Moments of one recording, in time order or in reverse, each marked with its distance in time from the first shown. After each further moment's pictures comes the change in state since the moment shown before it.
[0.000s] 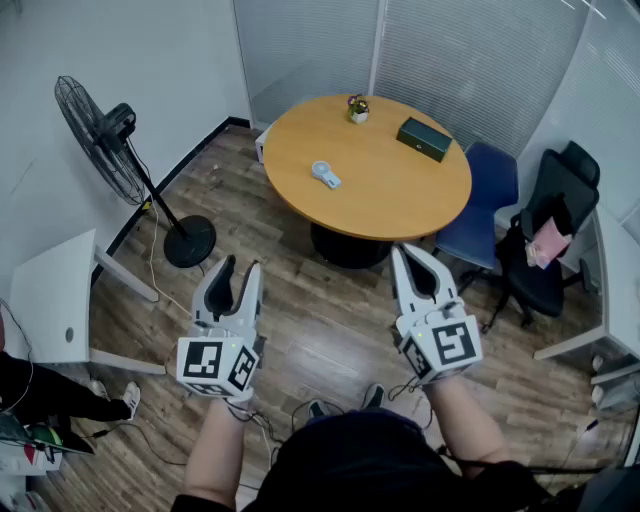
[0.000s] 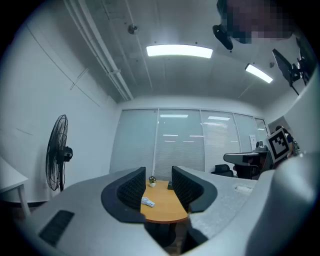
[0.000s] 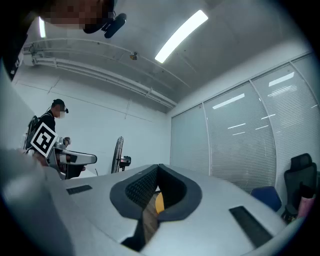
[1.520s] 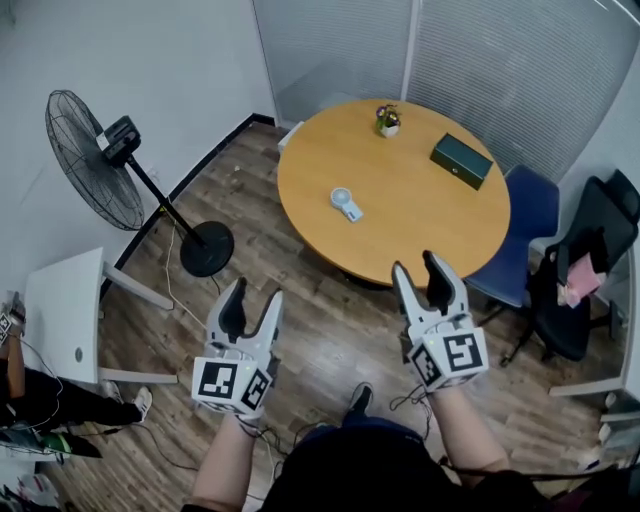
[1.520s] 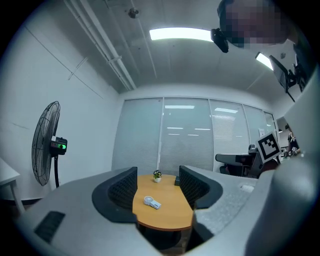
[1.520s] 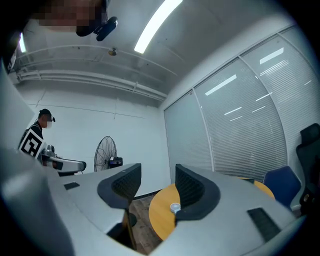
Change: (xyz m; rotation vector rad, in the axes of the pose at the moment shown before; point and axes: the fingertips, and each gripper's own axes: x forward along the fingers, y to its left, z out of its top) left arm 0.172 0.034 -0.059 -0.025 0.098 0.058; right arm 0.169 -0.128 -0.082 0.161 0.041 0.015
